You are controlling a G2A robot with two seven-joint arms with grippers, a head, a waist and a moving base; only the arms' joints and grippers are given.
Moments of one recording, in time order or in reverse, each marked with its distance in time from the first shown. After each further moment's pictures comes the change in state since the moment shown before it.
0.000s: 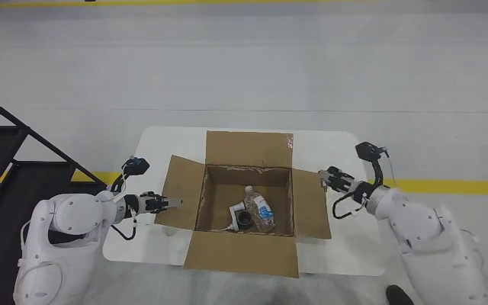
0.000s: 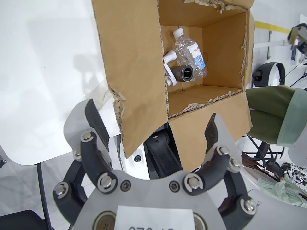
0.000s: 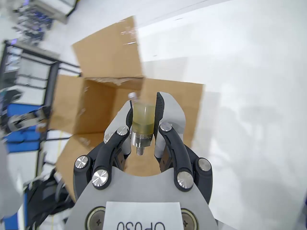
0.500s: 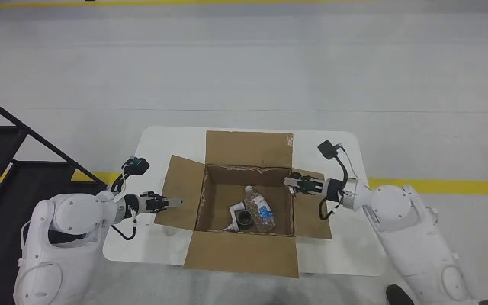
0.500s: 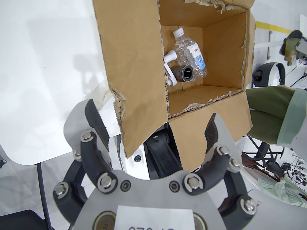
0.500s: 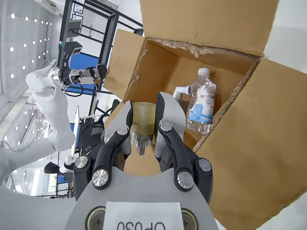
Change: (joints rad) left arm 0.000 0.000 0.000 0.000 0.000 0.000 0.000; right arm 0.203 -0.025 -0.214 0.231 0.205 -0.140 0.115
